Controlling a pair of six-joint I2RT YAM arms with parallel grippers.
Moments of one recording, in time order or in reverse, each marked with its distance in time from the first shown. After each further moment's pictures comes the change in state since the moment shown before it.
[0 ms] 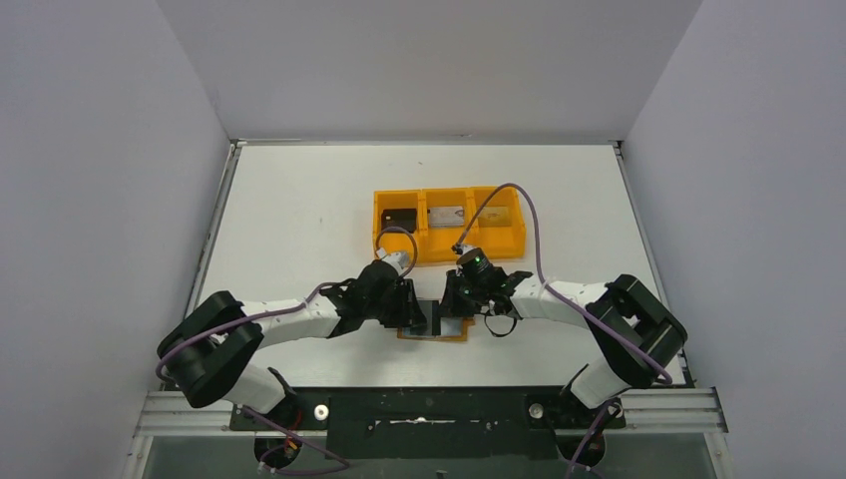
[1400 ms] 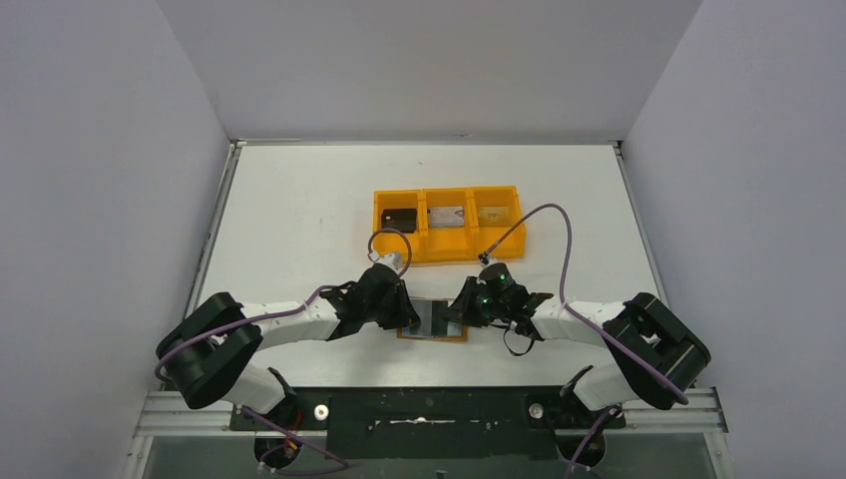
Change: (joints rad) left arm -0.012 0.006 -0.026 -0.005 -0.085 -0.101; right arm -0.038 -0.129 -0.232 0.248 -0.029 0.246
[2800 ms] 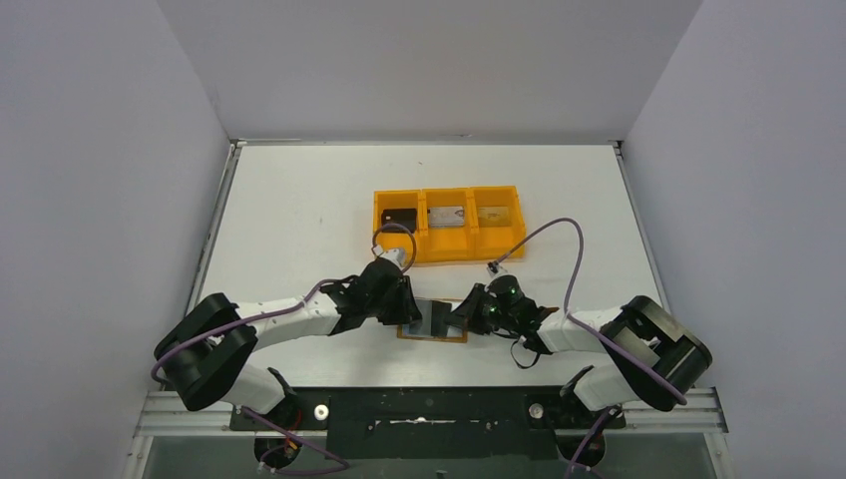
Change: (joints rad) left arm -0.001 -0.013 0.048 -0.082 -0.005 0.057; right arm -0.009 -0.013 -0.154 0.232 -0.014 0.101
